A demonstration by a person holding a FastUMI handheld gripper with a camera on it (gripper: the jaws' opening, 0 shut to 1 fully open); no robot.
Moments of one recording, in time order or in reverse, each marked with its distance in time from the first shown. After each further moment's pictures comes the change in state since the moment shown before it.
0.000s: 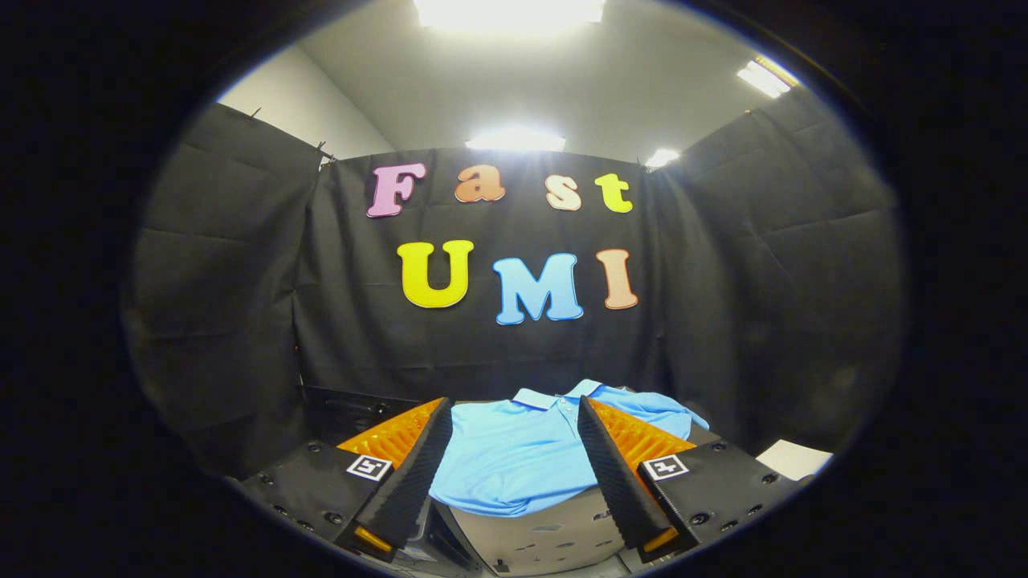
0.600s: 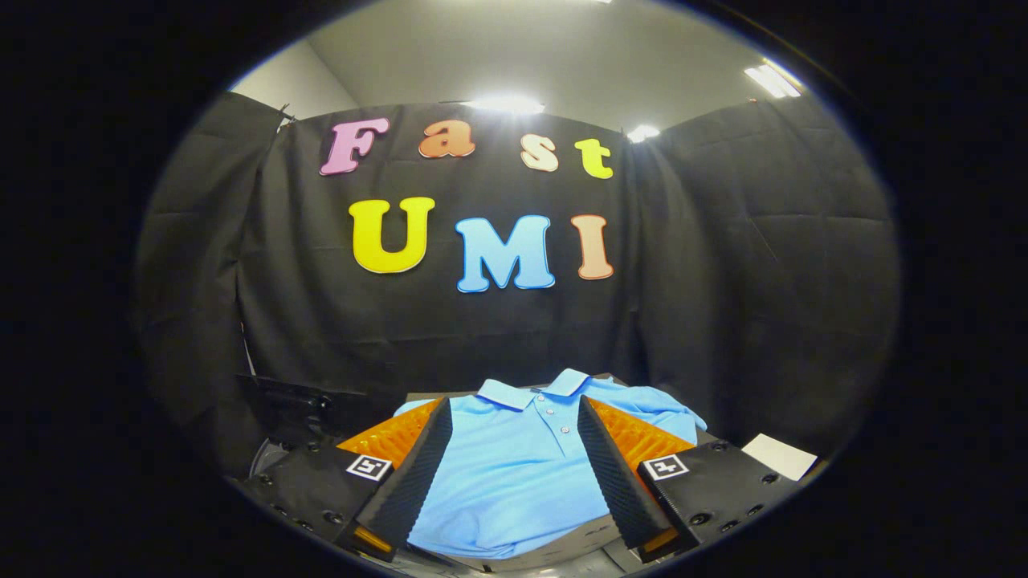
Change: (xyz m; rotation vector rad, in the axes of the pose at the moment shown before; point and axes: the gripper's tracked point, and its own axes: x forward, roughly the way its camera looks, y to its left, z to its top) arm 0.098 -0.021 -0.025 -0.042 0.173 -0.149
